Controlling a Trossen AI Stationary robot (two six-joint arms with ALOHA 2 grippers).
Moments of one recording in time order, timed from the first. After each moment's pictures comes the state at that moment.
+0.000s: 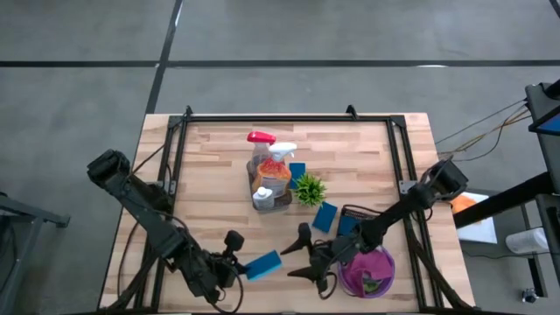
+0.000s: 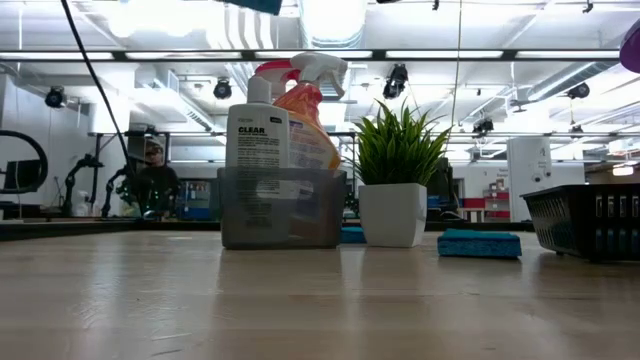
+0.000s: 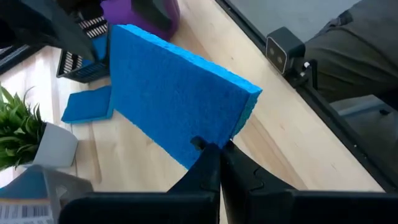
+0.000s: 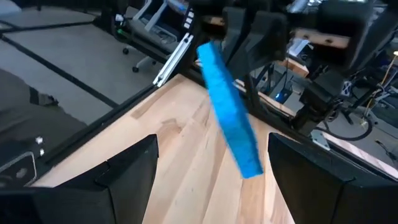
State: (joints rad) left arm -0.79 1.55 1.14 -0.44 -0.44 -0.06; right arm 0.56 1.78 0.95 0.61 0.29 -0.30
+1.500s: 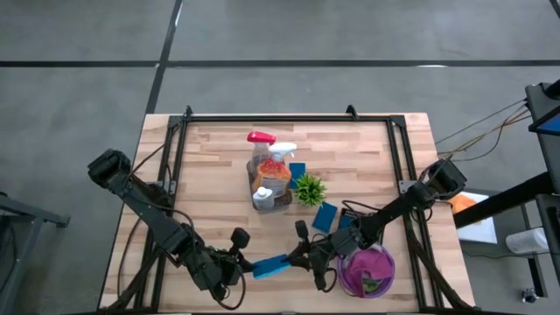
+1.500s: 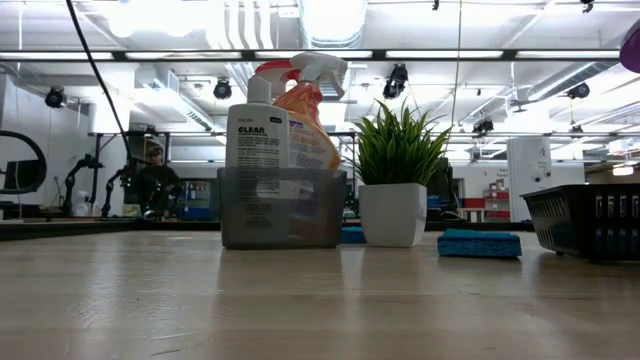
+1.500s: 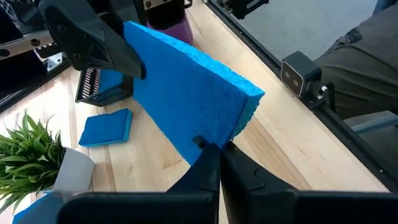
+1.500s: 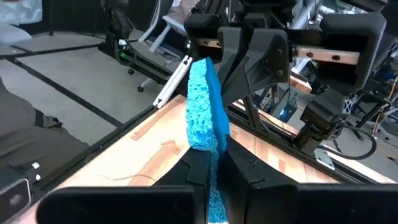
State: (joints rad) left arm -0.74 1.55 1.14 -0.35 -0.44 0.05; right arm 0.52 1.78 0.94 0.70 0.20 -0.31
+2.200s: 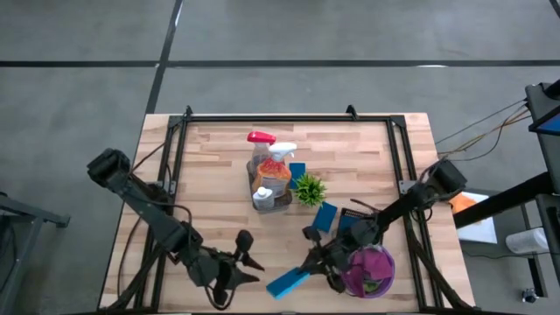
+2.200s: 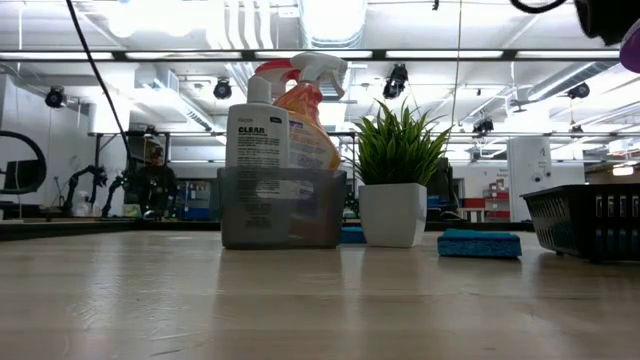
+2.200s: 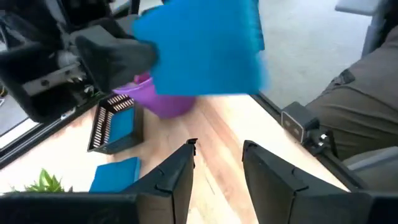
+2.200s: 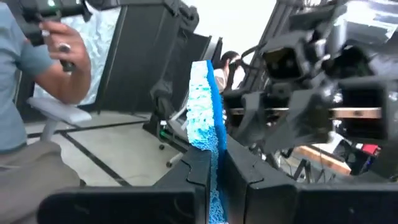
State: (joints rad) left arm -0.73 1.54 1.14 -0.16 -0.42 0.18; right arm 0.53 1.79 0.78 1.18 -0.02 -0.32
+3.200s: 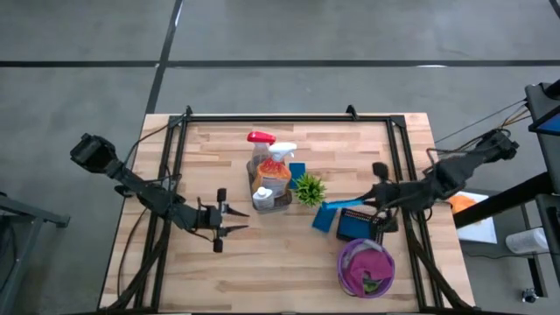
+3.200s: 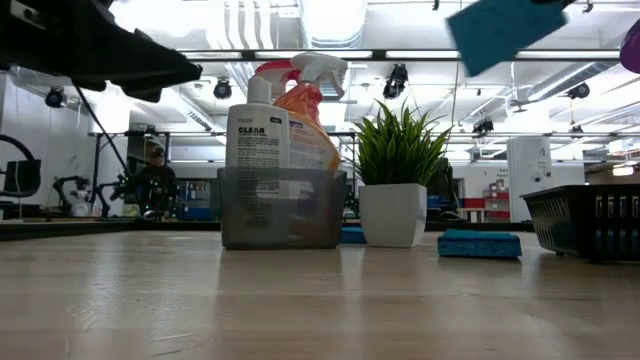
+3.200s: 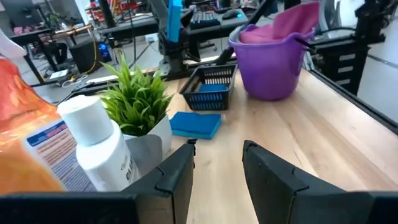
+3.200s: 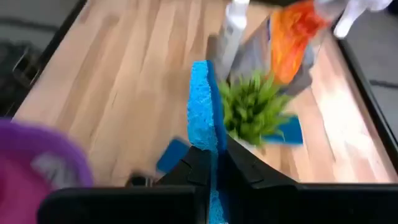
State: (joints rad) left arm -0.55 1.21 0.29 0.70 -0.53 0.05; right arm 0.53 0.86 0.92 -0.77 0.42 0.22
